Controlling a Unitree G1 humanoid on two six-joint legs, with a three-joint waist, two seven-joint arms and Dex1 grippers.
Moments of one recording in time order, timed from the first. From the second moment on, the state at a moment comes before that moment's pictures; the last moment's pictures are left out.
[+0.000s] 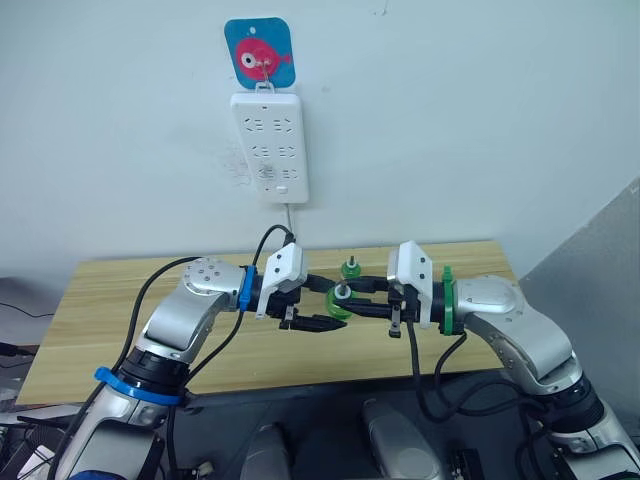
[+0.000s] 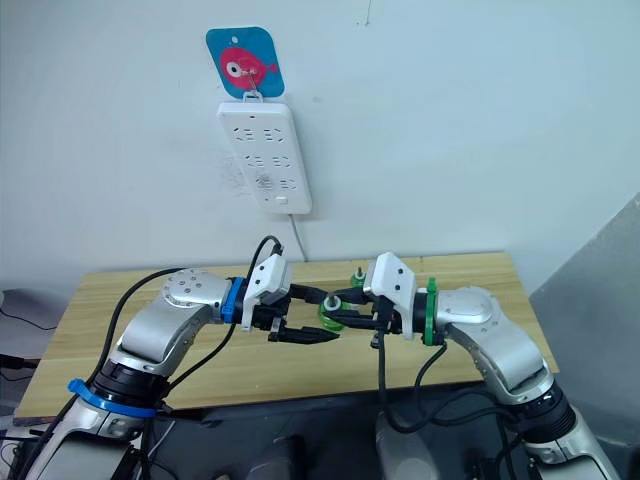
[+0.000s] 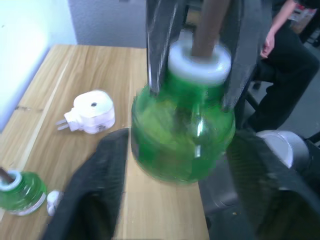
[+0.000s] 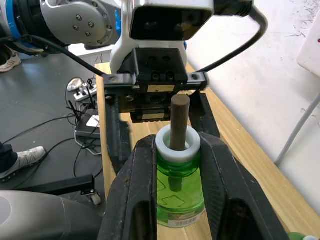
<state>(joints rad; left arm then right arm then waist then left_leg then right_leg) -0.45 0.60 -0.23 -0.03 -0.32 0.35 -1.26 -0.39 -0.50 0.23 -0.43 0.42 0.56 0.87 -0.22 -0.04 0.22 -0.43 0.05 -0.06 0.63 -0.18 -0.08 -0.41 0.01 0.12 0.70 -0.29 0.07</state>
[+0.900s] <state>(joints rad) -0.41 0.15 0.20 -0.22 -1.24 1.11 -0.50 -0.37 -0.31 -0.25 -0.37 1.56 0.99 0.07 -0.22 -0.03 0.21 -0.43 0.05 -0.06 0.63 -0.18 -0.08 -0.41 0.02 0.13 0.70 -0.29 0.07</state>
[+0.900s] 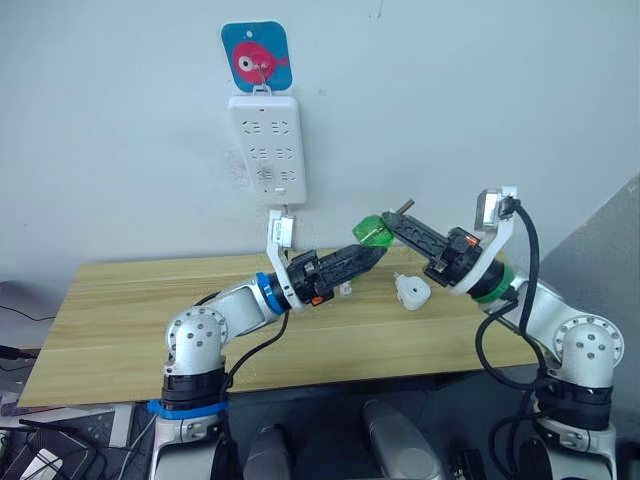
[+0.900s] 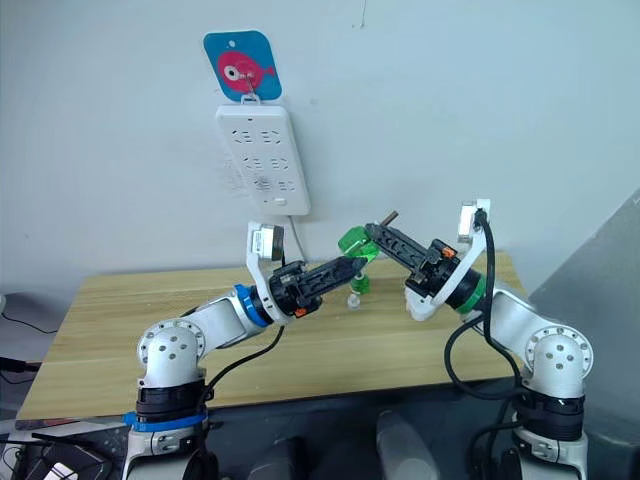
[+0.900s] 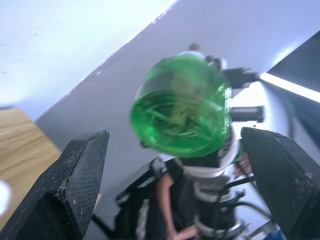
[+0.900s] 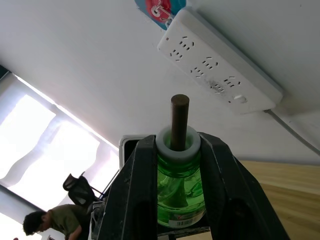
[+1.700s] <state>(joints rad) -0.44 0.12 0.18 -0.18 -1.55 1.06 -0.25 -0.37 -0.40 -0.17 -0.37 1.79 0.87 -0.04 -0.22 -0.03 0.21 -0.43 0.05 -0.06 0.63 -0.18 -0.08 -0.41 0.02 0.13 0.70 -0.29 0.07</state>
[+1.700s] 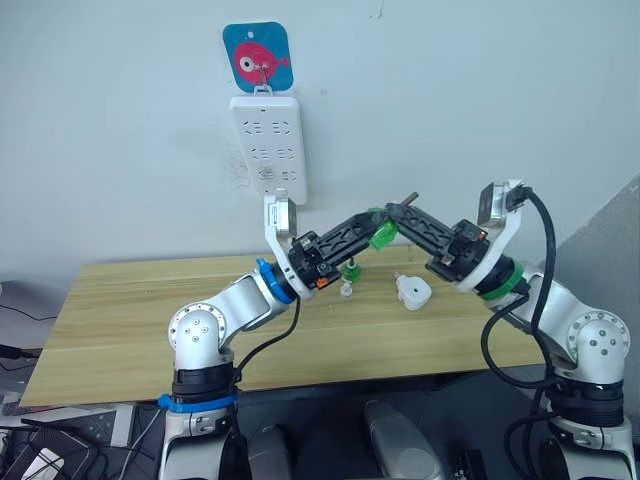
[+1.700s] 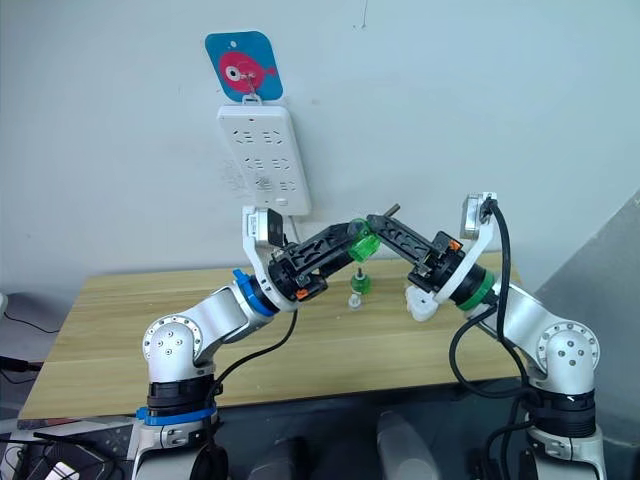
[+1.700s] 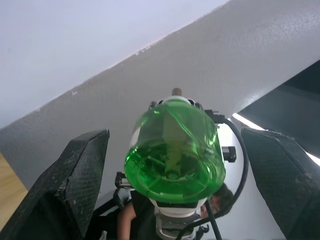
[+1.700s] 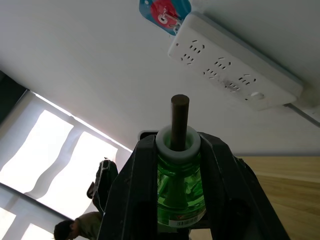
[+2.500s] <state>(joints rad) -0.43 0.15 0.15 -0.16 -1.61 1.02 -0.25 -0.37 -0.41 -0.13 -0.37 1.83 0.82 -0.04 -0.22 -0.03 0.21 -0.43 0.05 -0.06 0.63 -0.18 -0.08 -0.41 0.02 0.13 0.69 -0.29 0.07</state>
